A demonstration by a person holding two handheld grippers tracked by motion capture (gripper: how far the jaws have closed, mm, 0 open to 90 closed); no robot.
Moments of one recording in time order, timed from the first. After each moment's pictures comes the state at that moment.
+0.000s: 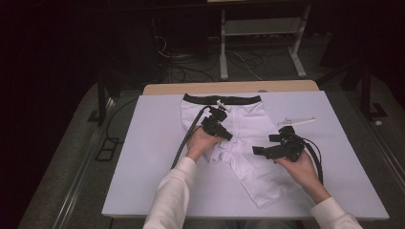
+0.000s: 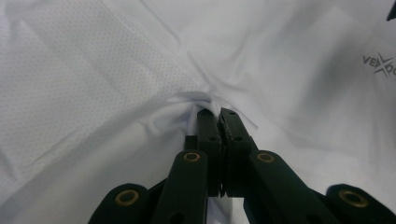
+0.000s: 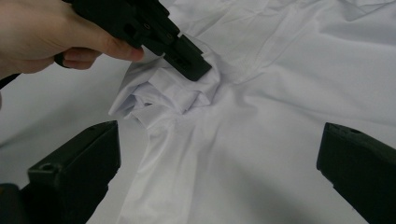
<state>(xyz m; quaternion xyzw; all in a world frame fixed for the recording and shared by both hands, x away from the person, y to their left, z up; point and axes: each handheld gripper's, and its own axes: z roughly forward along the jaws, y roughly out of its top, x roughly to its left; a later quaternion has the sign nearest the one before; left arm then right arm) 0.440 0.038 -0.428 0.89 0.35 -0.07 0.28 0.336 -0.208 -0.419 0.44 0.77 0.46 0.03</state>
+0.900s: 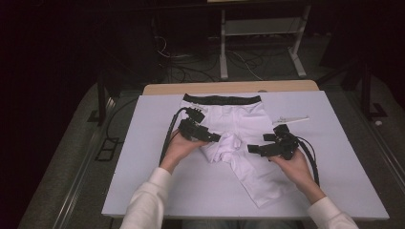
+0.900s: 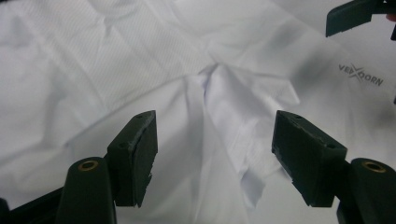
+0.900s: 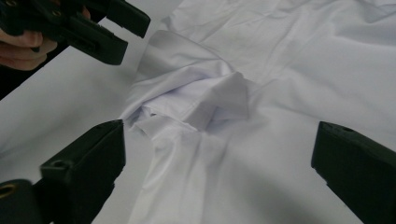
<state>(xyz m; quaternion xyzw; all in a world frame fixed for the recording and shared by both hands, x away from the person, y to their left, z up) 0.397 0.114 -0.396 0.86 0.38 0.00 0.36 0.344 -0.194 -0.422 0.44 0.77 0.46 0.02</state>
